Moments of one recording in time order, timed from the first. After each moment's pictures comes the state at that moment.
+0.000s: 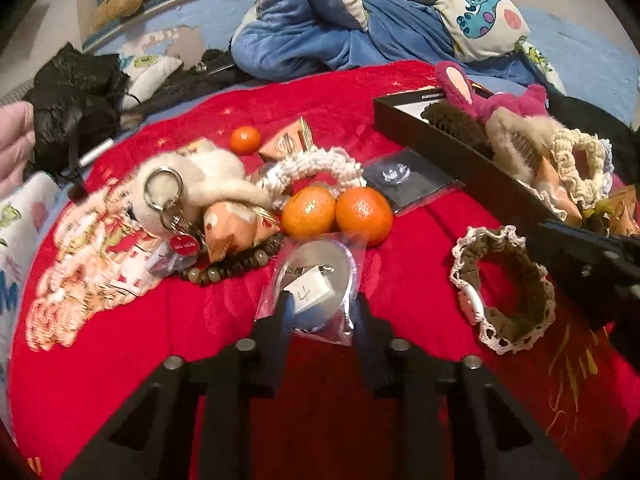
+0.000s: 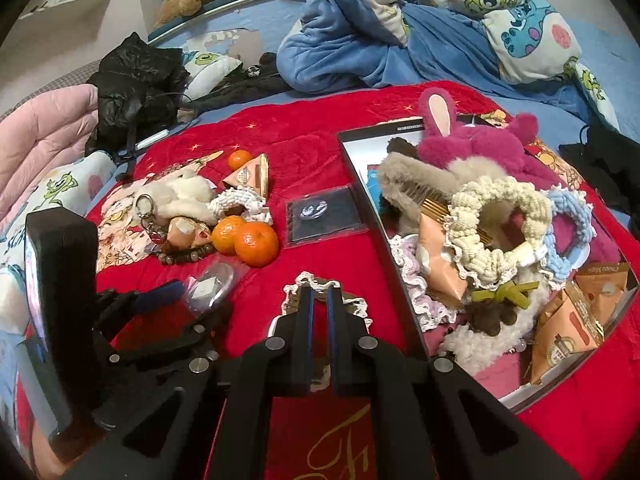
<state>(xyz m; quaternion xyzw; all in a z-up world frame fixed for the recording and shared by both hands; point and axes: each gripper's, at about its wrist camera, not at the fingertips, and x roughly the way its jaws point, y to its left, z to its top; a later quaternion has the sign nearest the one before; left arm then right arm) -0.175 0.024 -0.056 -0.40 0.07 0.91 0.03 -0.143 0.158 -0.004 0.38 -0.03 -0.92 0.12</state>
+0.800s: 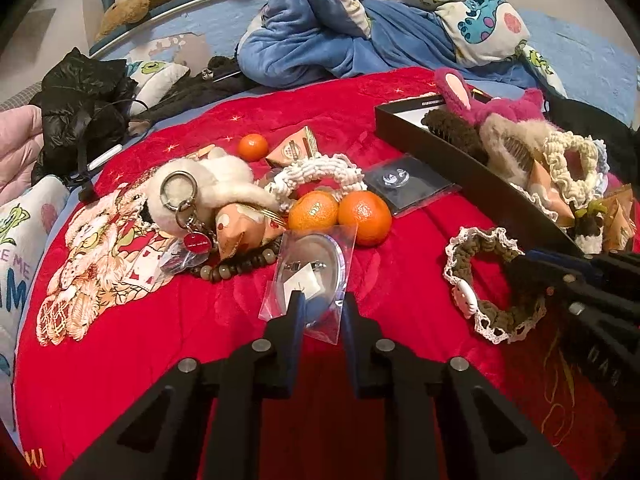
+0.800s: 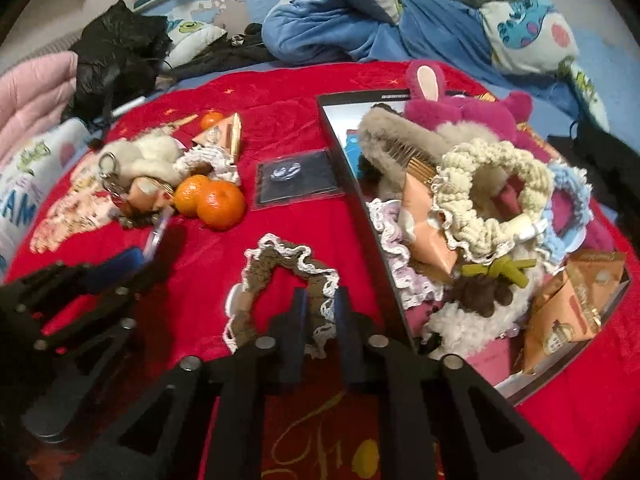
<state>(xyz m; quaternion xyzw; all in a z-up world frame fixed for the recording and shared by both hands) -0.162 0.019 -0.050 -0.39 0.06 0.92 0.02 -0.150 0.157 -0.029 0.42 0.02 -0.90 0.08</state>
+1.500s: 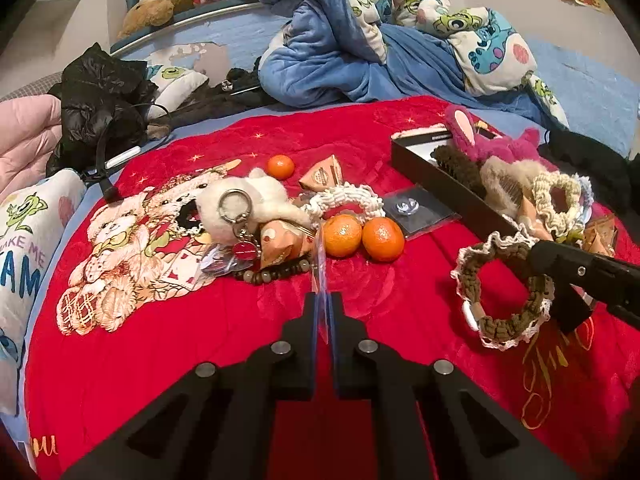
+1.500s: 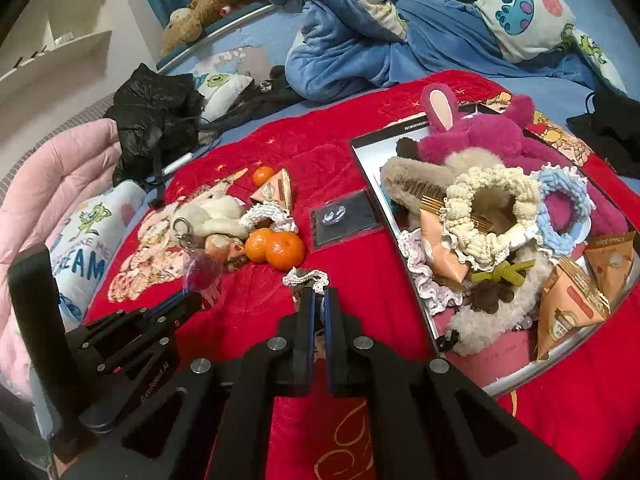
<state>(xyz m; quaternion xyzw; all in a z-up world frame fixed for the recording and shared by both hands) -0.134 -0.007 -0.017 -0.36 0.03 0.93 0.02 -0.128 0.180 0.011 0.38 -0.11 -0.90 0.16</state>
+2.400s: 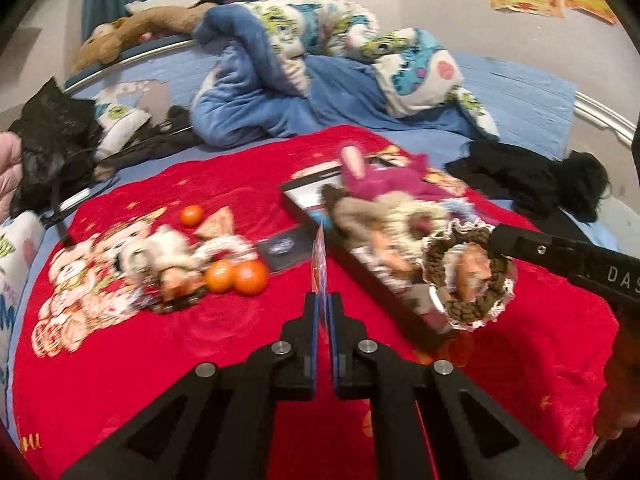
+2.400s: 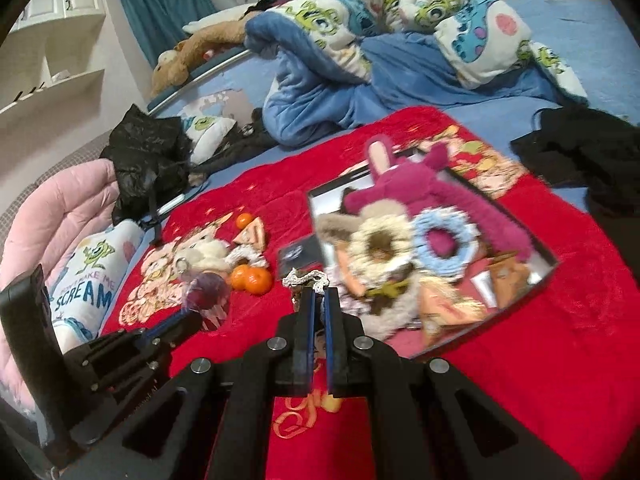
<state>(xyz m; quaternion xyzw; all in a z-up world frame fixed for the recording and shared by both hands) -0.086 0.093 0.038 -0.32 0.04 0.94 0.12 -0.078 0.260 0.063 0.33 -0.14 -0.93 0.13</state>
